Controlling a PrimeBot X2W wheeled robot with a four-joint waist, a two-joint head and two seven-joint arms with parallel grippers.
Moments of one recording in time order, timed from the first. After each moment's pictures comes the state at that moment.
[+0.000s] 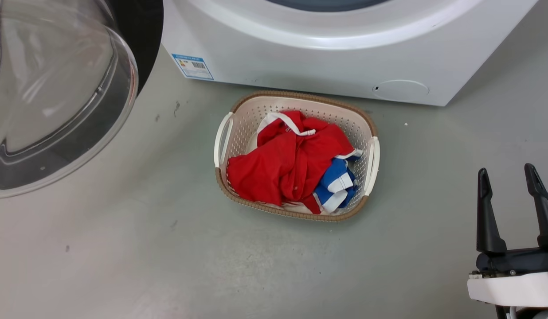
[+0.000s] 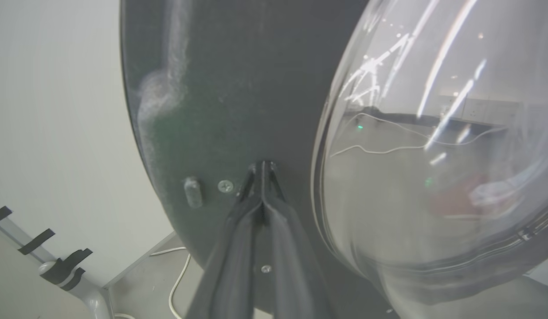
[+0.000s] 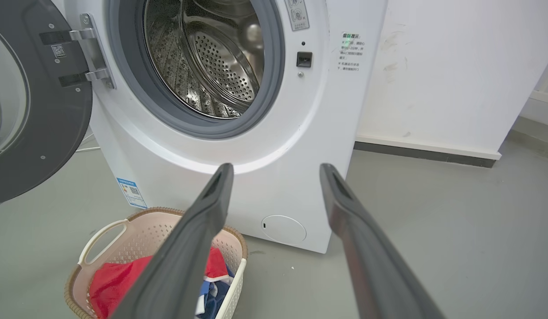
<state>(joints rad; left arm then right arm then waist) -0.44 0.42 0.62 0.54 -0.10 -0.04 -0.27 0.03 -0.05 -0.11 -0.19 -0.02 0.13 -0.26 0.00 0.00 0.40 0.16</state>
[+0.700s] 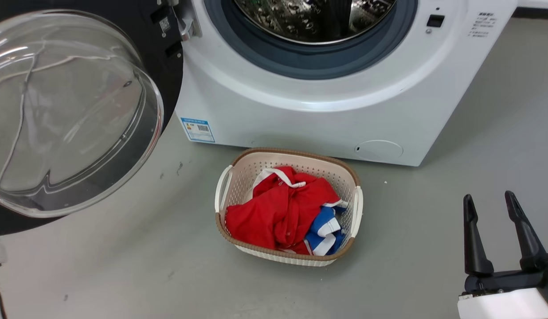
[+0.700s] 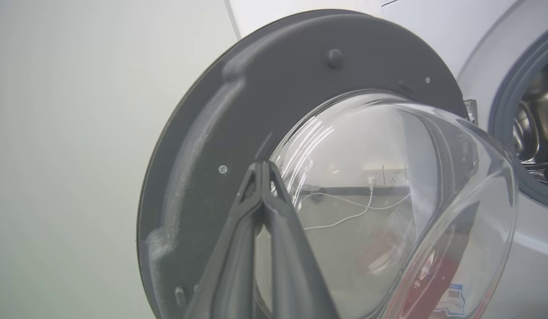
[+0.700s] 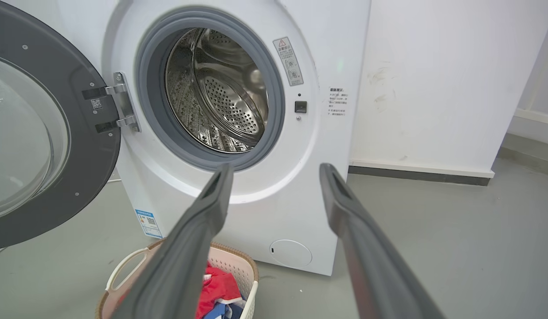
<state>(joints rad) -0.20 0.31 0.50 0.08 0.00 -0.11 -0.27 0.09 -0.05 -0.08 -0.13 0.06 0.13 -0.26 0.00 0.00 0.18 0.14</state>
